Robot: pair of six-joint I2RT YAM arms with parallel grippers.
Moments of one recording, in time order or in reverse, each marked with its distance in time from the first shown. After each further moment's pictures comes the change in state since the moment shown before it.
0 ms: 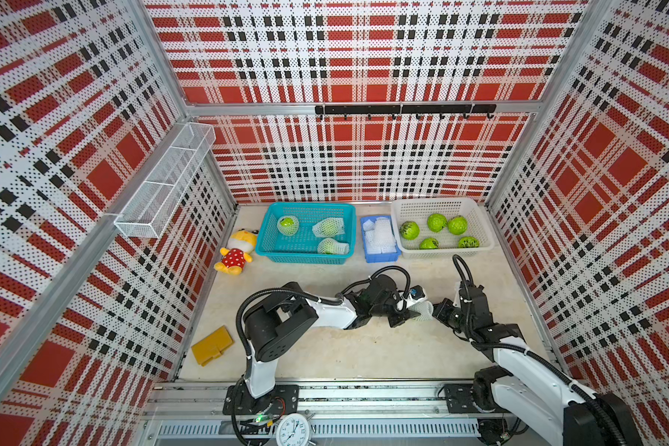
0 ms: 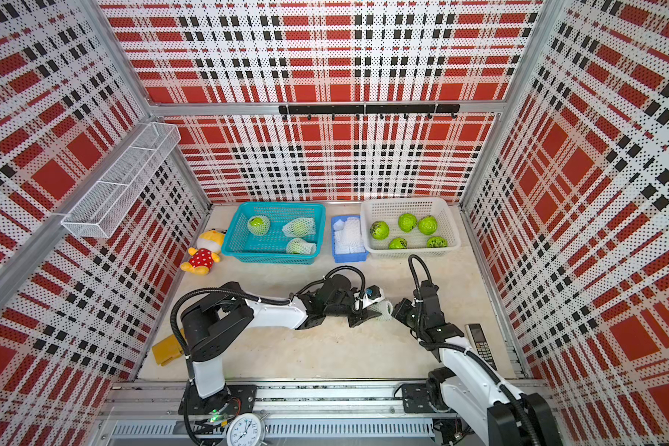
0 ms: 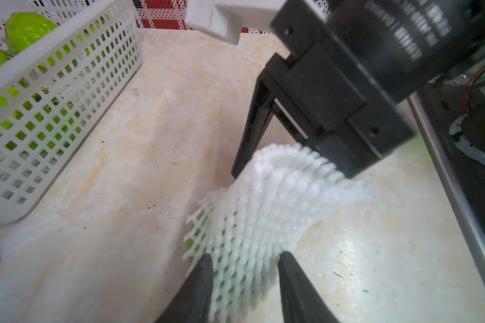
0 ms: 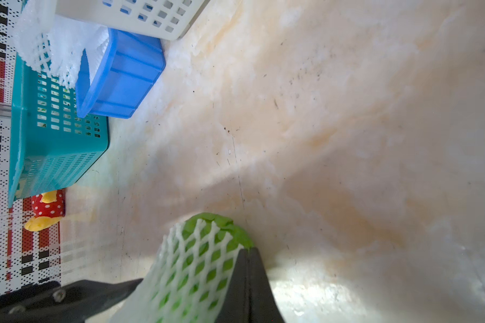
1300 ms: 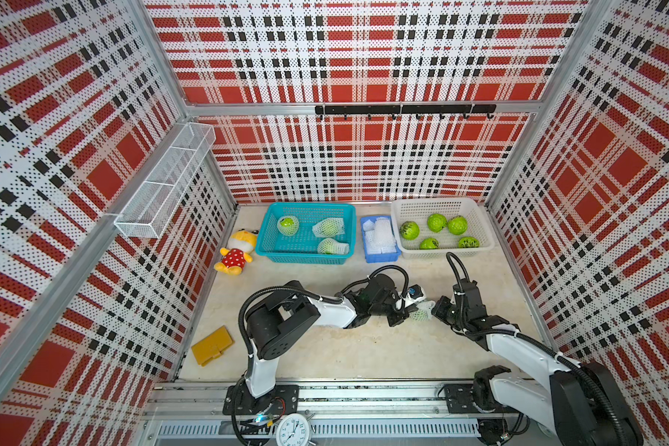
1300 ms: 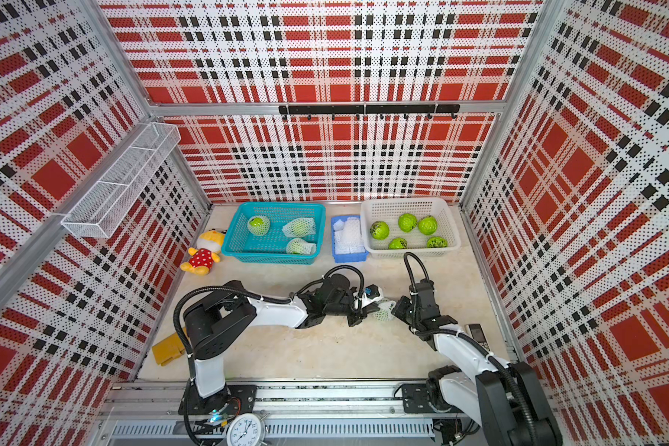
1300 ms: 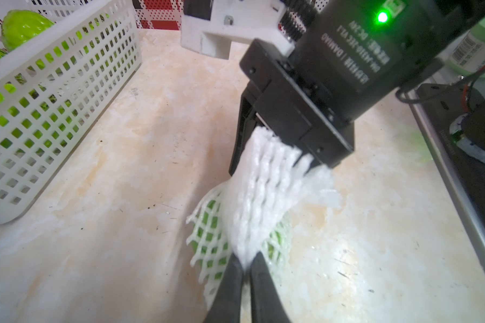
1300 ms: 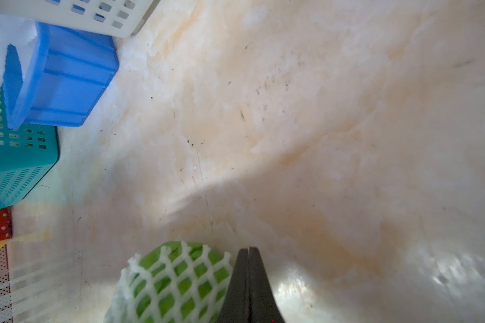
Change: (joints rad) left arm 0.023 0.021 -0.005 0.025 0.012 -0.008; right arm 0.000 0.176 0.050 0.021 0.089 -0.026
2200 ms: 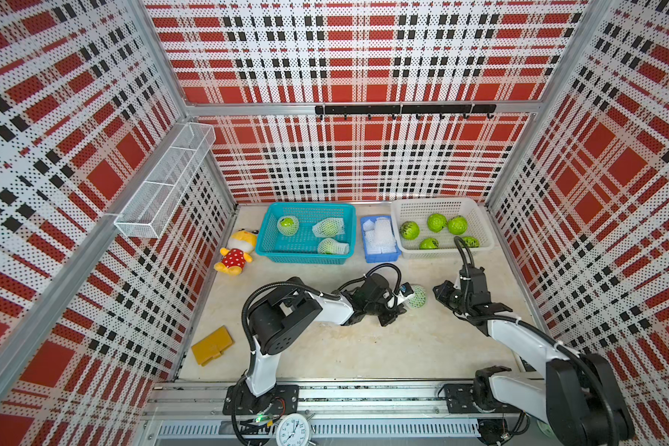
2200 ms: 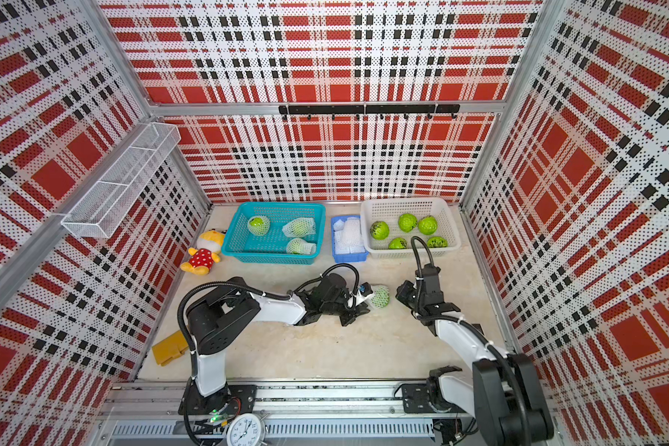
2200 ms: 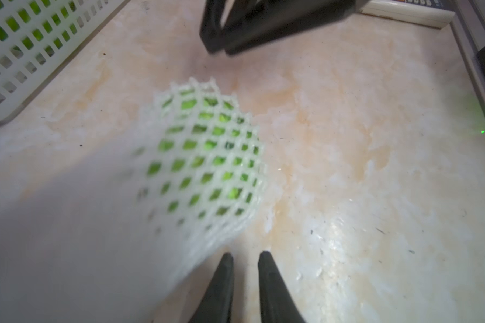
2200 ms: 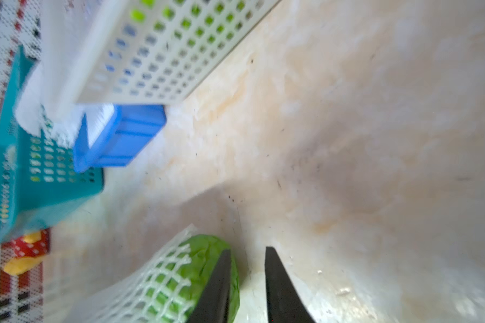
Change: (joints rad) left arm 0.051 0.028 -0.019 -0.091 -0.022 -0.045; right arm -0.120 0.016 0.130 0.003 -0.063 -0.055
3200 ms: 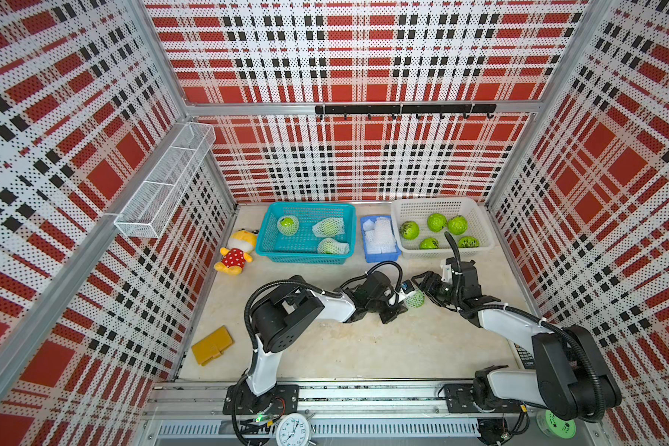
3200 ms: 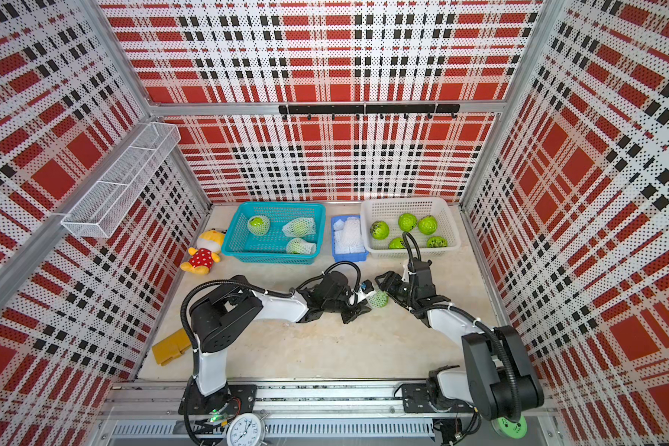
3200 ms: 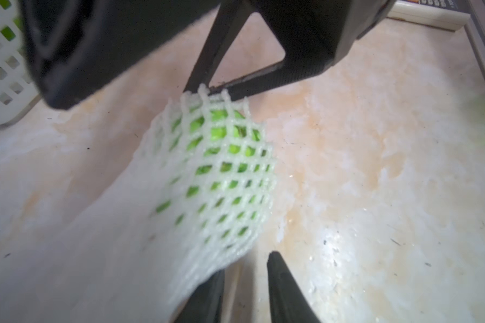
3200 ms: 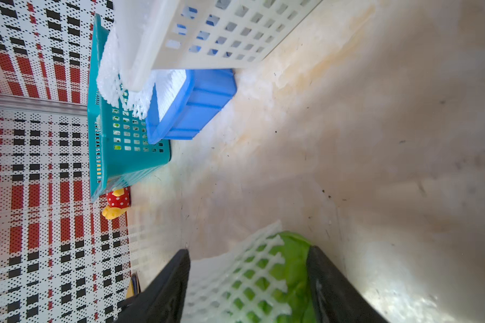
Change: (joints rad) left arm -0.002 0.024 0.039 -0.019 -0.010 -0.004; right arm 0.097 0.198 0.034 0.220 -0.239 0.140
